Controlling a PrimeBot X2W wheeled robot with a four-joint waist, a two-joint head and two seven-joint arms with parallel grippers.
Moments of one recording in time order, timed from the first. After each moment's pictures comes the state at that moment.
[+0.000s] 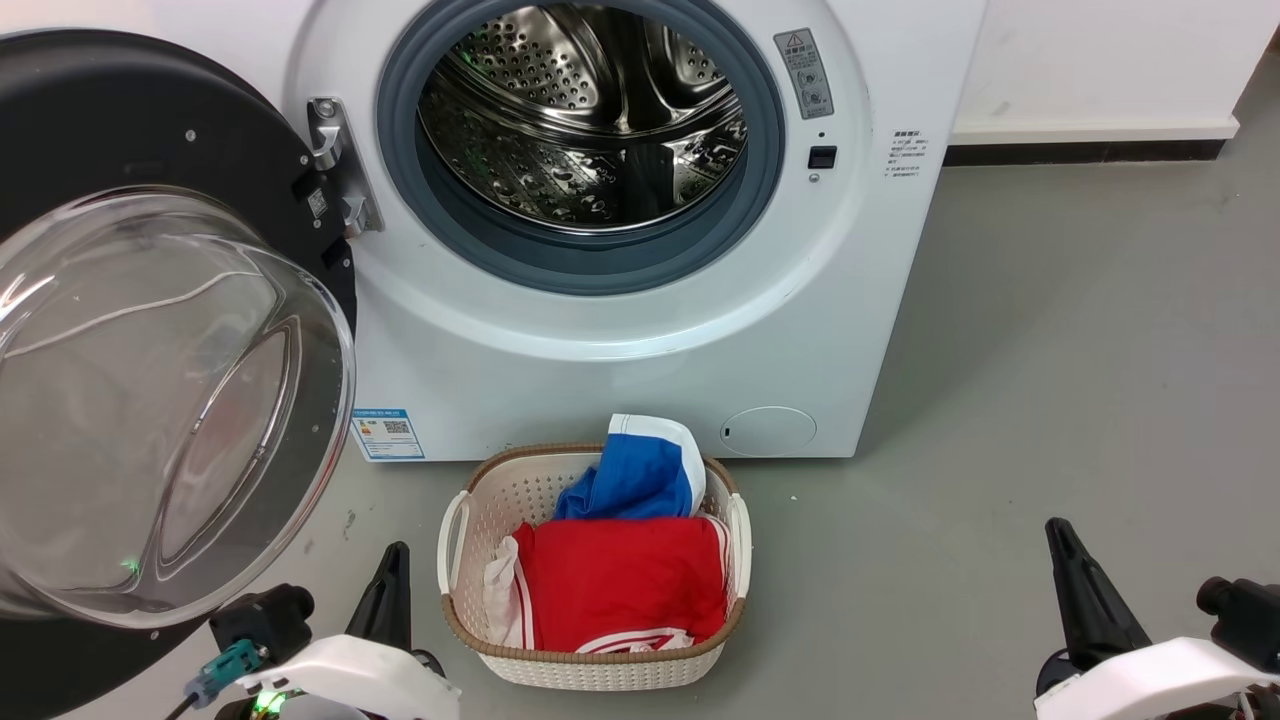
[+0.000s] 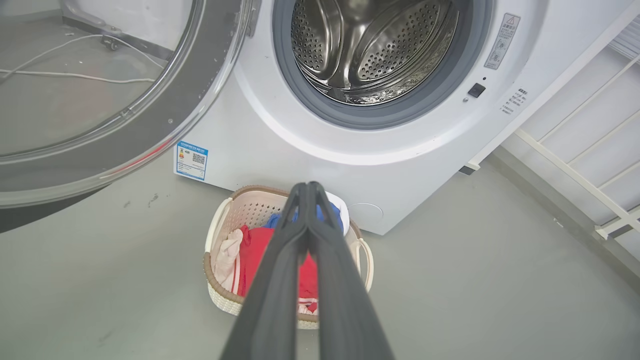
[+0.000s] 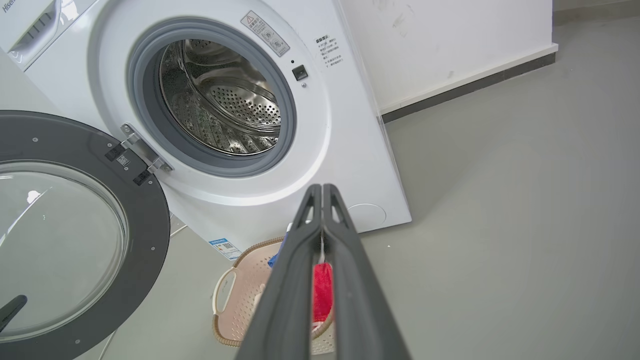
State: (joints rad) left arm -0.04 0.24 -0.27 0.23 -0.71 0.12 -0.18; right arm 0.08 -0.07 -0.06 0.05 0.47 0.13 -0.01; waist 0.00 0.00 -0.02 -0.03
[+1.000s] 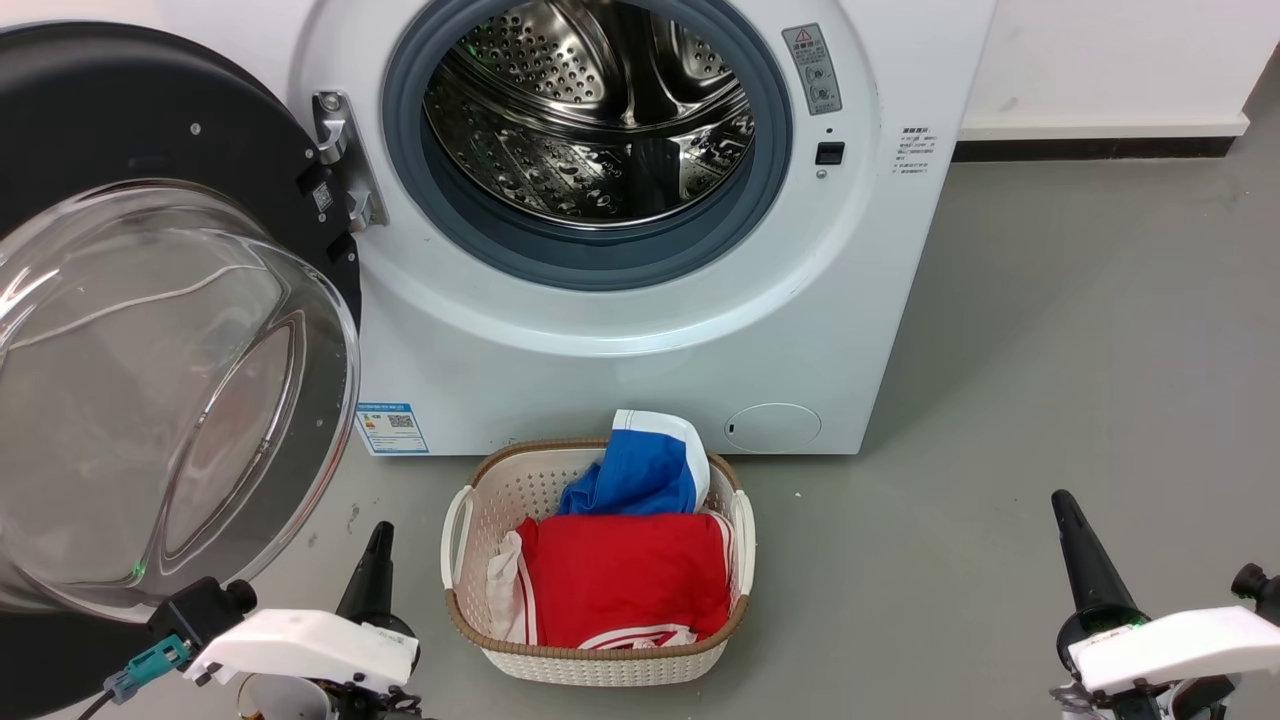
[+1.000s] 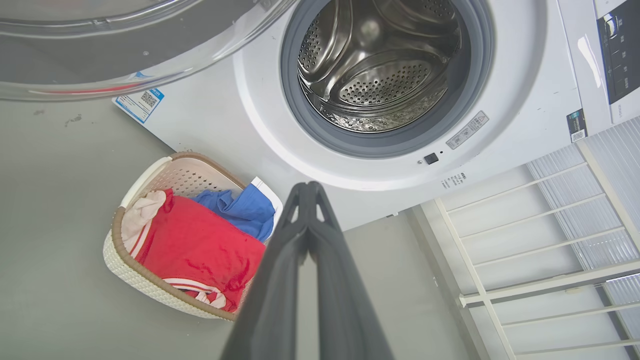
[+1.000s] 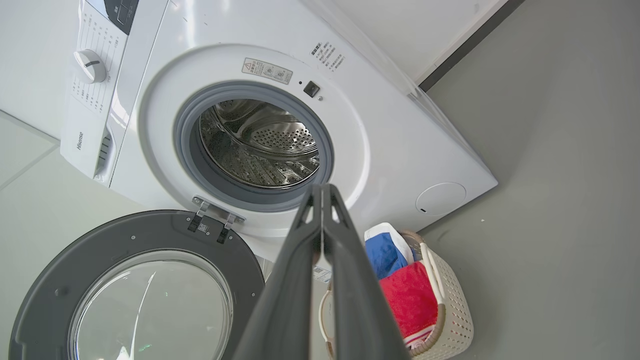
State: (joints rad) left arm -0.06 0.17 -0.12 0.24 -1.08 0.02 -0.06; right arm 0.01 -0.06 -0.08 0.13 0.93 0.13 0.04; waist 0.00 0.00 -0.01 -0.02
